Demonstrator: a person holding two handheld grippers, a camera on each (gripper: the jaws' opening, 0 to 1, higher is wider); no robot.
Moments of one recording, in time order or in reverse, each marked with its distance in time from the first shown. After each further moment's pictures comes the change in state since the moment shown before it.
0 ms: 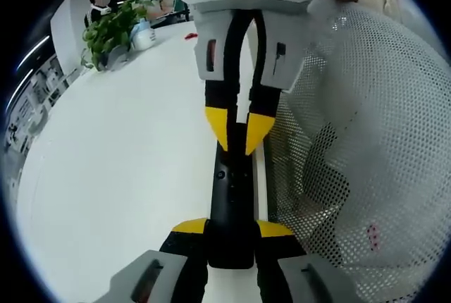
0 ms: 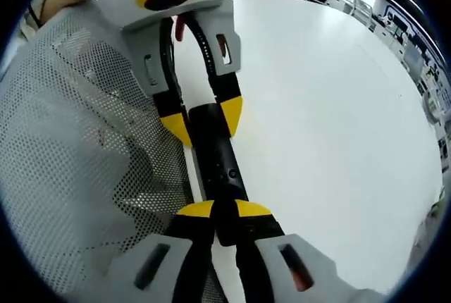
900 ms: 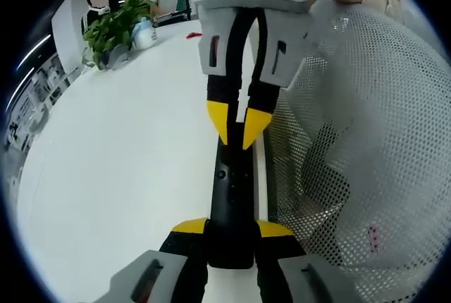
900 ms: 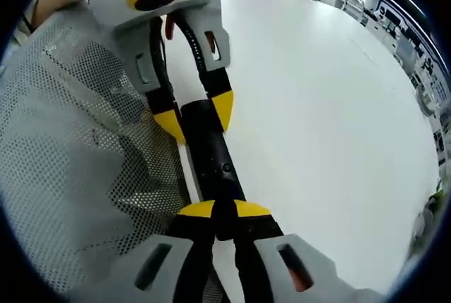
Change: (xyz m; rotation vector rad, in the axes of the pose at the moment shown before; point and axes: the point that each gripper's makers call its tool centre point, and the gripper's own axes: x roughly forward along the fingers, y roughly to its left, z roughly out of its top) left arm 0.000 0.000 0.000 -0.009 0.003 0.005; right arm -0.002 -0.003 -0.005 -0.025 0.028 -0.049
